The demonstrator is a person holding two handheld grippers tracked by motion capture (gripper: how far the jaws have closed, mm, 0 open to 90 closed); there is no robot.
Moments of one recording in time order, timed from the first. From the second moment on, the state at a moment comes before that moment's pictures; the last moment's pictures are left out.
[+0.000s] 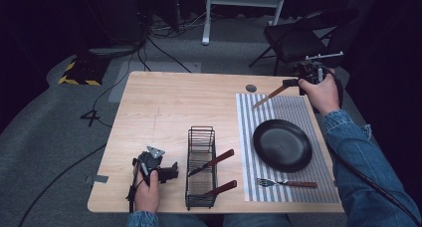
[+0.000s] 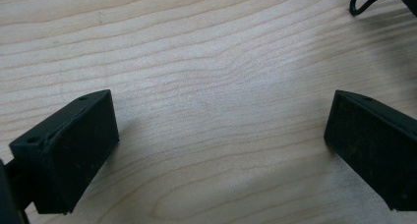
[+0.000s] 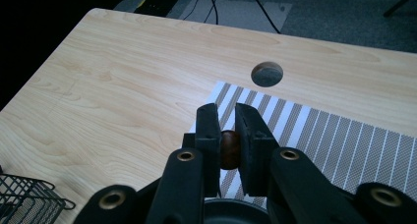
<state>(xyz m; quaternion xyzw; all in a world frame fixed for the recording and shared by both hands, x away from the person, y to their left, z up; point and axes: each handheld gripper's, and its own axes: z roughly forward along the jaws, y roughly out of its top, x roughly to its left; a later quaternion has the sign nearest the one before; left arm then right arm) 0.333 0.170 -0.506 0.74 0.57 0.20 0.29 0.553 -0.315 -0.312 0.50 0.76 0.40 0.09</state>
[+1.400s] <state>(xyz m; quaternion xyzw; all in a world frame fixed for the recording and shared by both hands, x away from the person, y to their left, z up) 0.333 0.170 -0.506 0.74 0.57 0.20 0.29 0.565 -0.358 -0.386 0.58 0.73 0.33 0.17</state>
